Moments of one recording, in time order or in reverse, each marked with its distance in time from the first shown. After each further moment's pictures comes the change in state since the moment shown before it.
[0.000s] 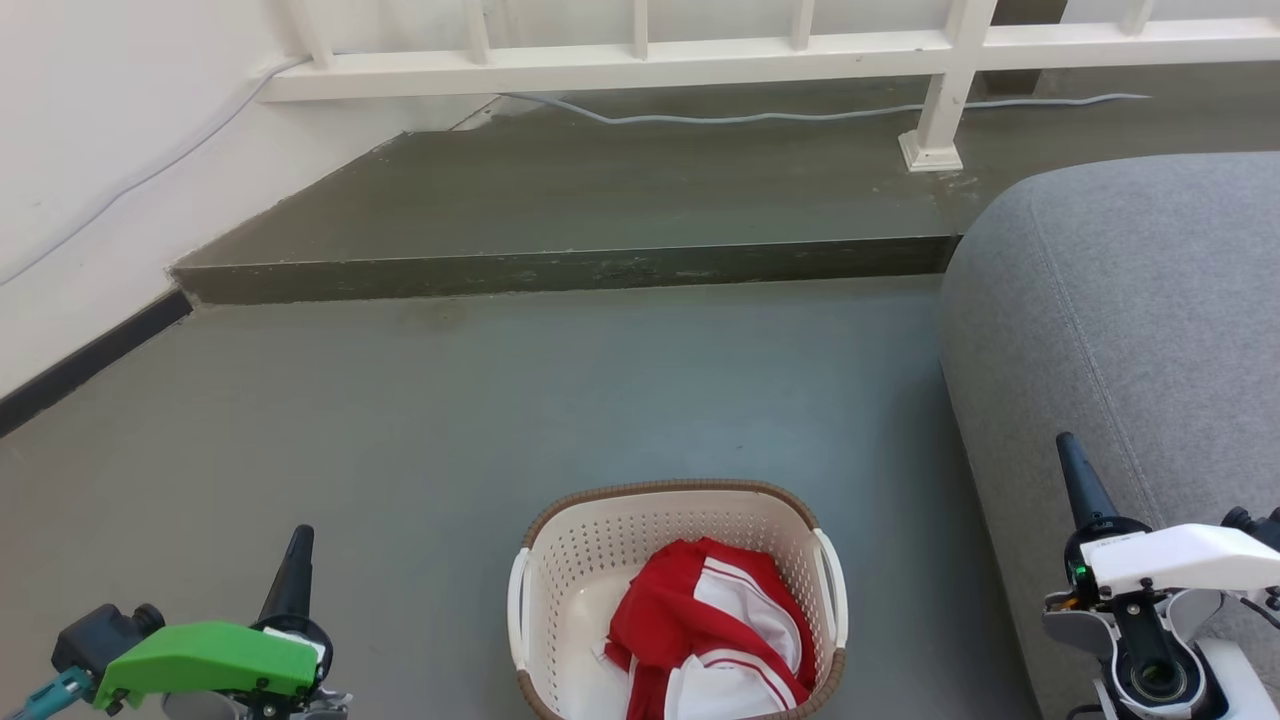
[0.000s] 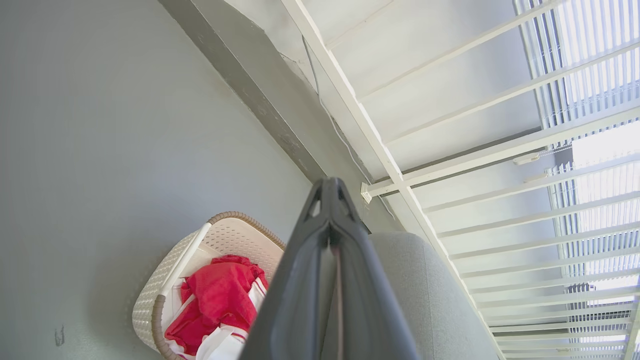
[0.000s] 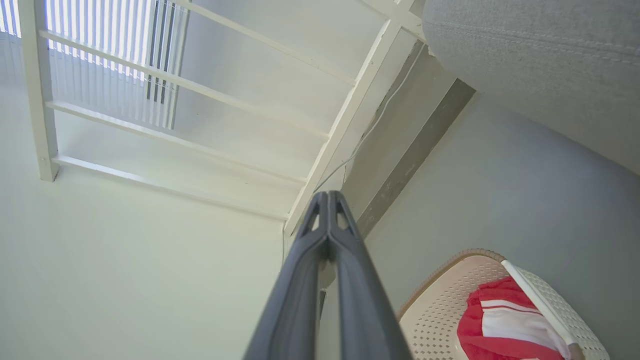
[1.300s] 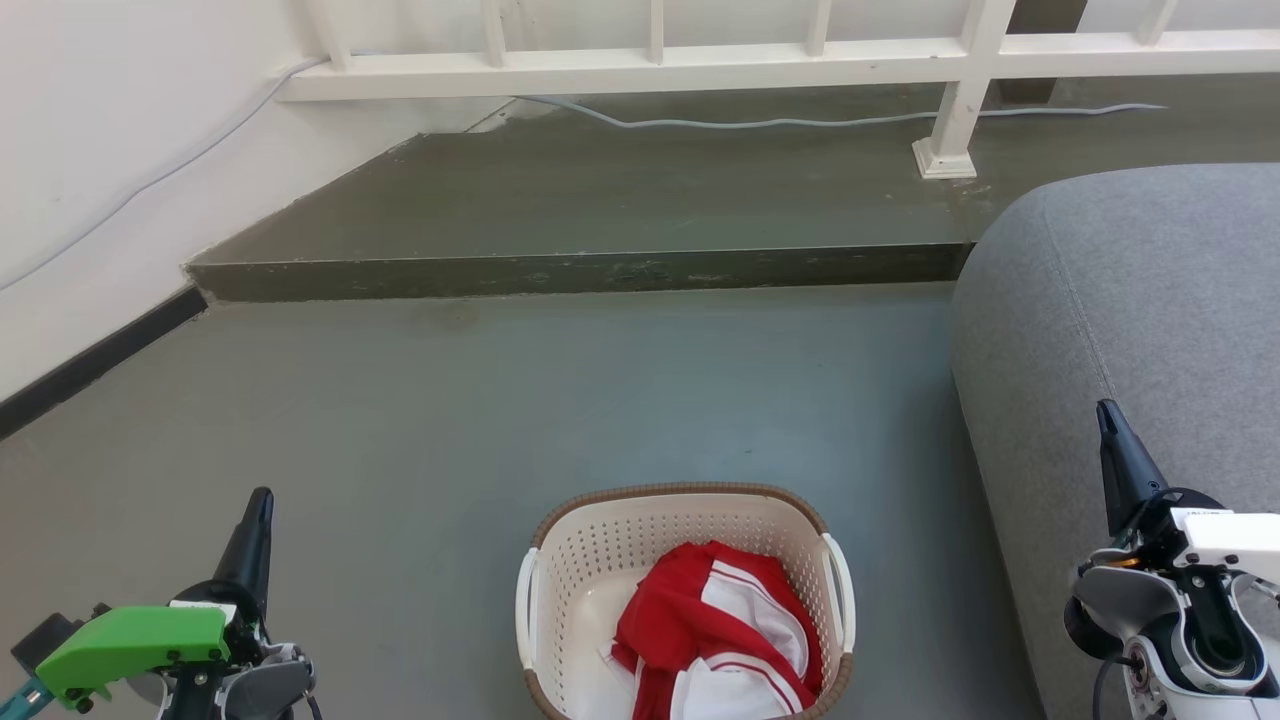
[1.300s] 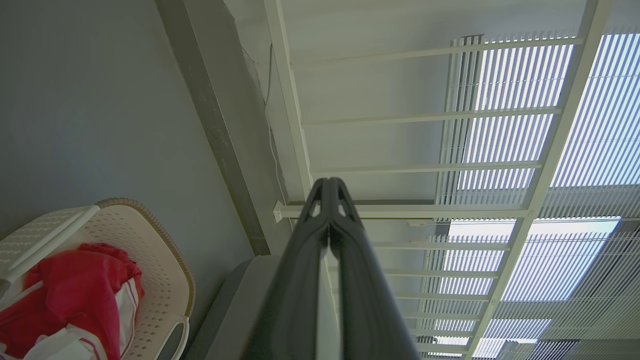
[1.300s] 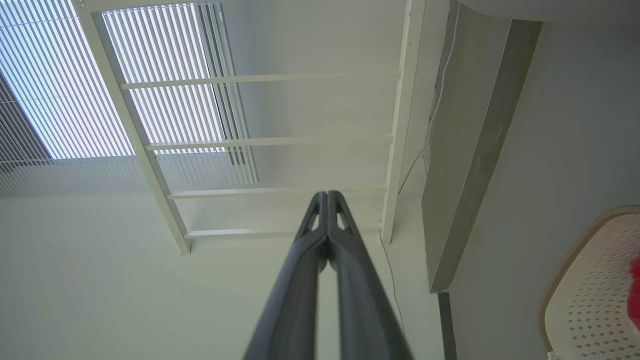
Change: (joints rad) left arm -0.063 -0.034 0.132 0.058 -0.406 -0.084 0.096; right arm -0.052 0.004 -0.096 0.043 0.458 0.082 0.097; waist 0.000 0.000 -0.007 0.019
